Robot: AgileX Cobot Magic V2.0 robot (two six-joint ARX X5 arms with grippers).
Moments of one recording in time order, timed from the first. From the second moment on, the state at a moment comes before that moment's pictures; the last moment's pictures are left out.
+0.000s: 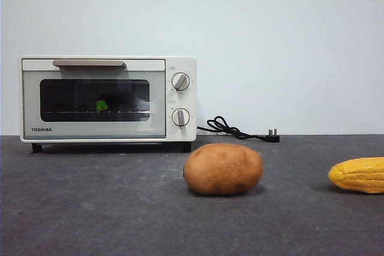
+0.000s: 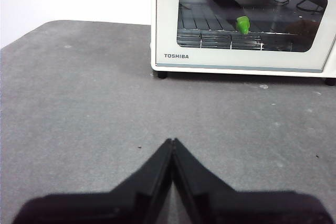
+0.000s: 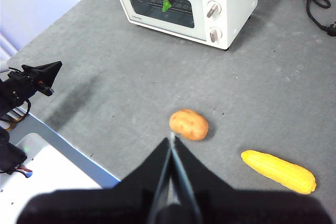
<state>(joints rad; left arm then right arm) 0.07 0.02 0.02 -0.17 0.00 -0.07 0.69 0.84 1.65 -1.36 -0.02 0.15</state>
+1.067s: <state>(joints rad) 0.07 0.02 0.02 -0.17 0.00 -0.07 0.07 0.52 1.57 -1.31 0.15 -0.02</state>
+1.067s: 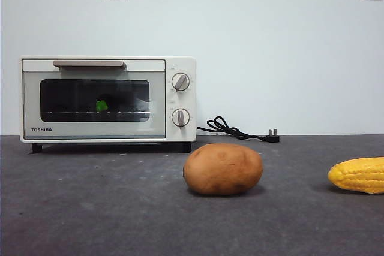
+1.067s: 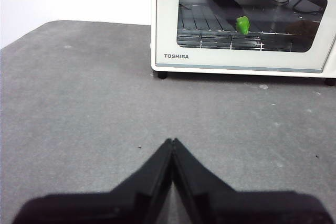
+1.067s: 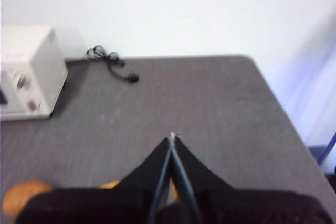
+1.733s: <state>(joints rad) 0.07 0.02 0.02 -0.17 0.00 -0.07 0.04 0.14 0.40 -0.16 0.10 0.10</state>
